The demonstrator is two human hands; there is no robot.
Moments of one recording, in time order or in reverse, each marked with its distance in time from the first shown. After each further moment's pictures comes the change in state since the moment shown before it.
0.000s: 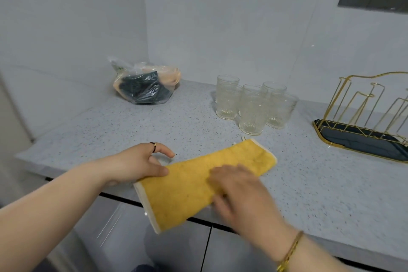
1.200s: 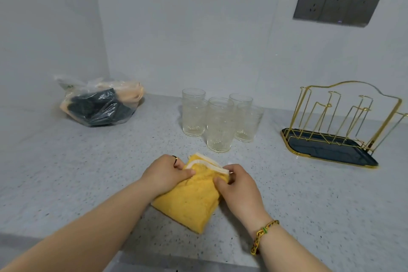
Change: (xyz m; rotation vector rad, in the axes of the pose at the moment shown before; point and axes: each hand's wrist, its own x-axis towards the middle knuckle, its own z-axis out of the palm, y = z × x) left_hand 0.115 0.053 0.073 0.079 0.243 0.130; right_hand 0.029 0.076 0.007 0.542 -0.009 0.846
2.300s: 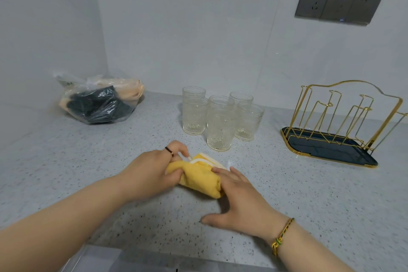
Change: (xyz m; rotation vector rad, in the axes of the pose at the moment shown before) left_hand -0.029 0.001 -0.036 0.289 -0.010 0.482; right_hand -0.008 0.007 -0.018 -0.397 -0.380 -0.595
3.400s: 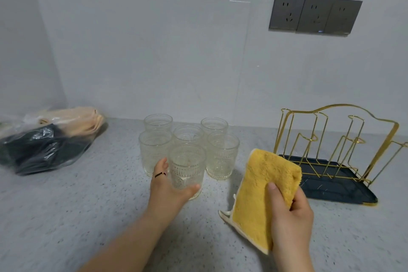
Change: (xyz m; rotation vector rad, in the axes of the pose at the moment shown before) left_hand 0.140 0.025 0.084 -0.674 0.342 -0.553; right_hand 0.011 0.090 -0.064 0.954 1.102 0.674
